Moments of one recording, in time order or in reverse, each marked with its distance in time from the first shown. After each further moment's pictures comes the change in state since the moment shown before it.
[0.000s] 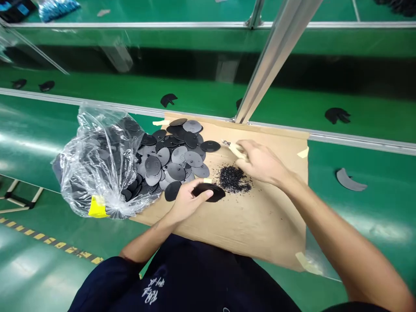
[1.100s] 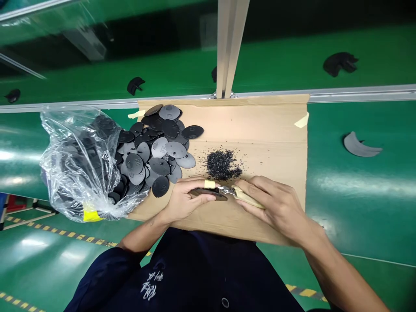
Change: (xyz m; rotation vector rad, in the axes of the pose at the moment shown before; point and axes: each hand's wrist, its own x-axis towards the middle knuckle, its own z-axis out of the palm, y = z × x) left_hand -0.001 0.018 0.023 0.165 -0.236 0.225; right_hand -0.137 -0.014 0.023 0.131 0.203 -0.187
